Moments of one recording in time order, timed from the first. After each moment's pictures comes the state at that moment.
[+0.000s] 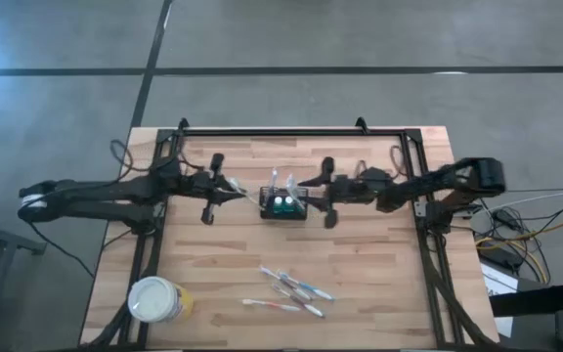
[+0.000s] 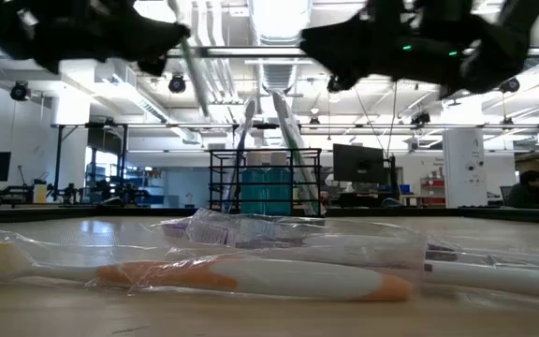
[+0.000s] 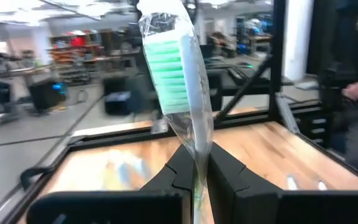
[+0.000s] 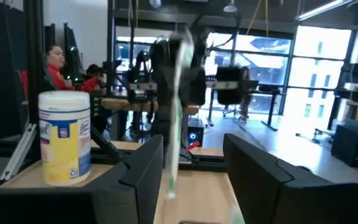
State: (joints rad) left arm 0.26 0.82 0.39 0.49 0.38 0.10; right arm -0.12 1.52 0.52 1.19 -0.14 -0.03
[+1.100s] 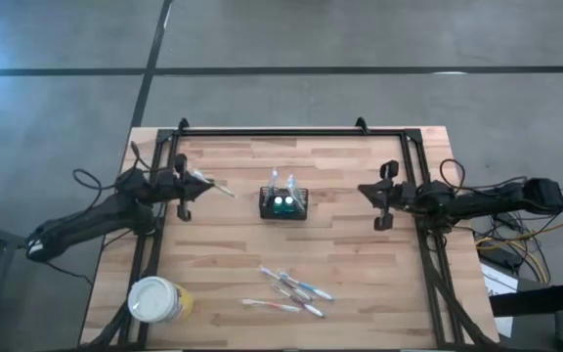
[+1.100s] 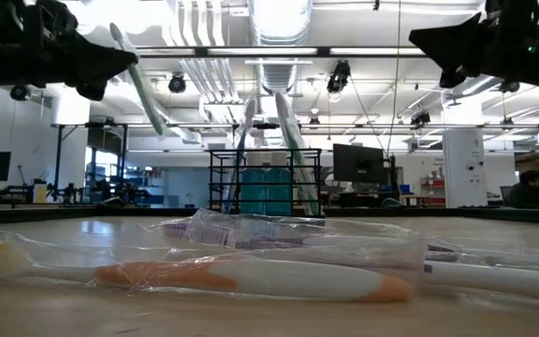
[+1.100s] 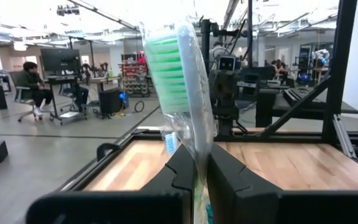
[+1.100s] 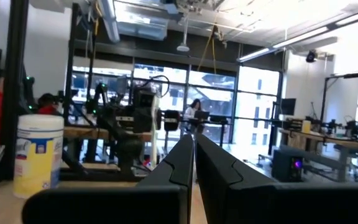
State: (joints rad) left arm 0.44 0.23 0.12 0.22 0.30 0.00; right arm -0.05 0.71 0.01 1.06 0.11 -0.12
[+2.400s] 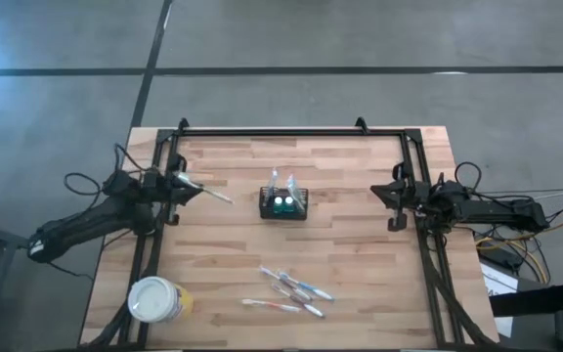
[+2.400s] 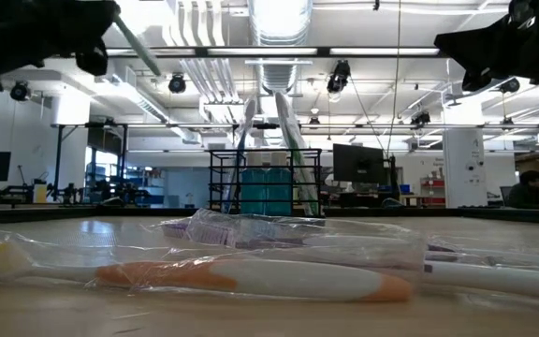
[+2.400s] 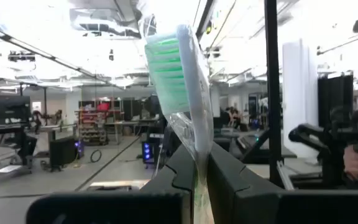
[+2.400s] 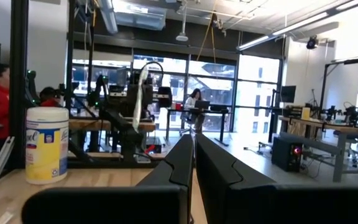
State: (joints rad) left arm 0.44 0.24 0.11 0.46 0.47 -0.14; right arm -0.05 0.11 0.01 0.40 0.12 -0.09
